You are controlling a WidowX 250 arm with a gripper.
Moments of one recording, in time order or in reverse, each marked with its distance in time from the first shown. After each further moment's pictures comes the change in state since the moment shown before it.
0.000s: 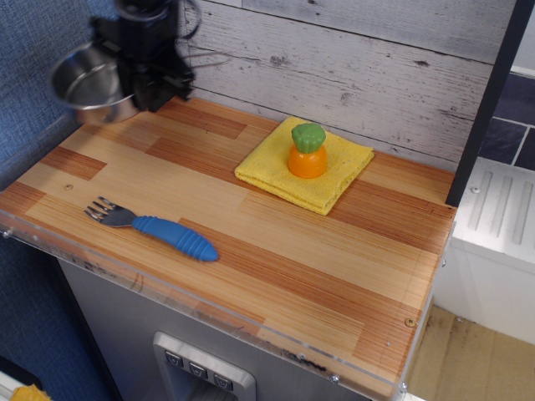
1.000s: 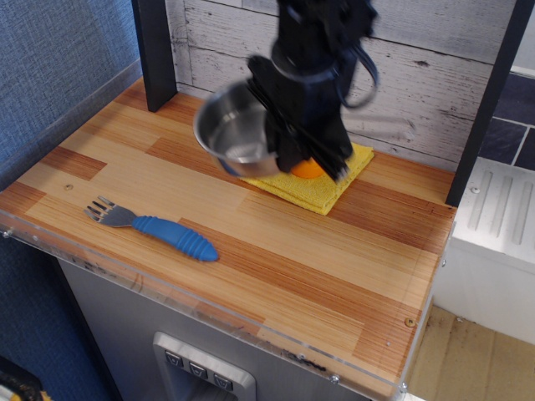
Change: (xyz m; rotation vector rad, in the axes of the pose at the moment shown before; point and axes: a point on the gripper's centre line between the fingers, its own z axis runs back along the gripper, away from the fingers) arm -0.020 -0.157 0.067 -0.139 -0.151 -0.385
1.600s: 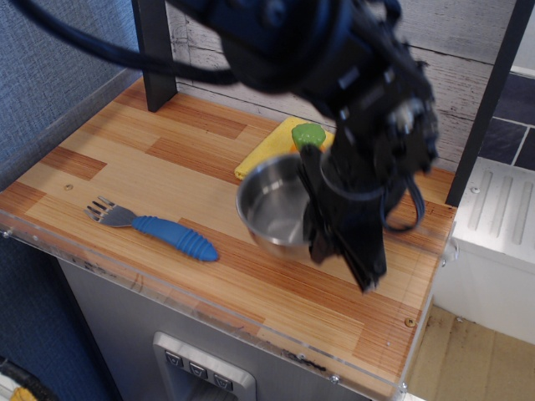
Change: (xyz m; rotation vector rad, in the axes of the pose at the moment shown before) arm -0.016 -0.065 -0.026 -0.023 0.035 -0.222
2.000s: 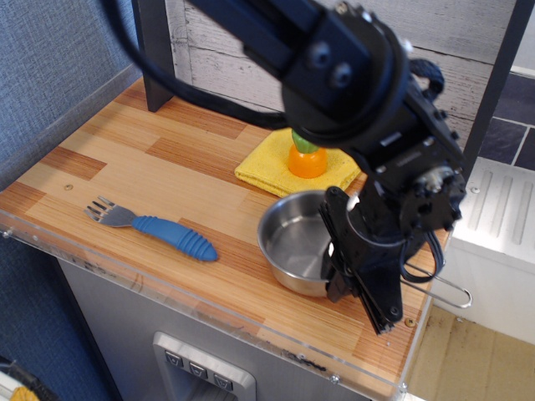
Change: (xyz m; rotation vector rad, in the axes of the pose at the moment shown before) arm 0.006 -0.022 -0.024 -0.021 0.040 -0.059
